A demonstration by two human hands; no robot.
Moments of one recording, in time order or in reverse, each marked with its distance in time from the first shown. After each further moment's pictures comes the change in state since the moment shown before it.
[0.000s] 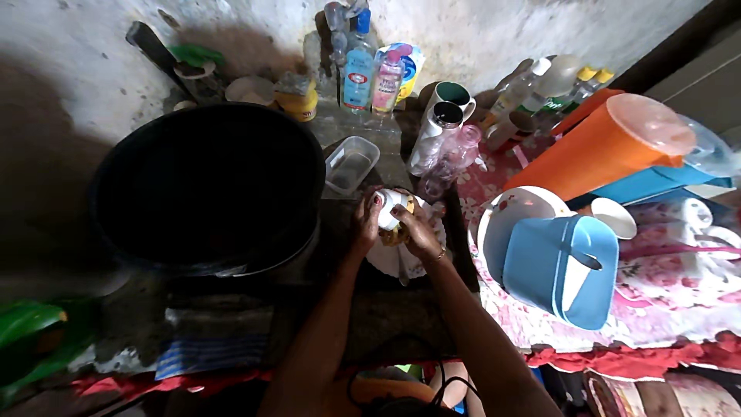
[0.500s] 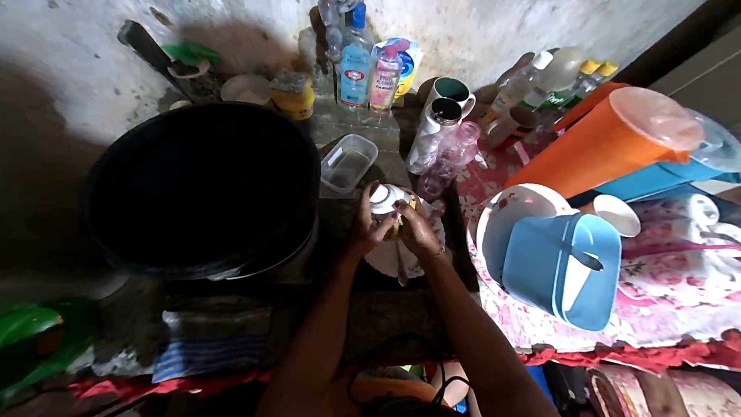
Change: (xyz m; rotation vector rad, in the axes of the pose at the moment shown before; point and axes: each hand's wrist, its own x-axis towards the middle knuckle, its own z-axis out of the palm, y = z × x) left_hand 0.001 -0.012 -0.003 0.054 -0.140 0.127; right_hand 0.008 0.007 -0.005 0.140 0.044 0.026
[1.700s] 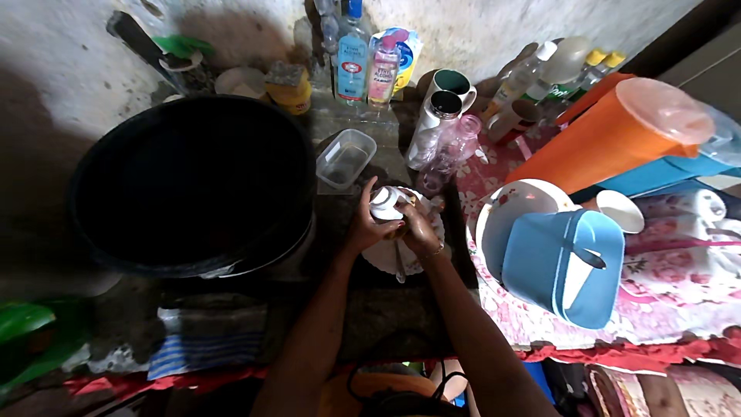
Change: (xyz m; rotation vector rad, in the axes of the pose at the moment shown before) left_hand 0.003 -0.002 0.000 0.040 -0.042 -0.069; right_hand 0.002 0.007 -0.005 0.032 0.040 0.038
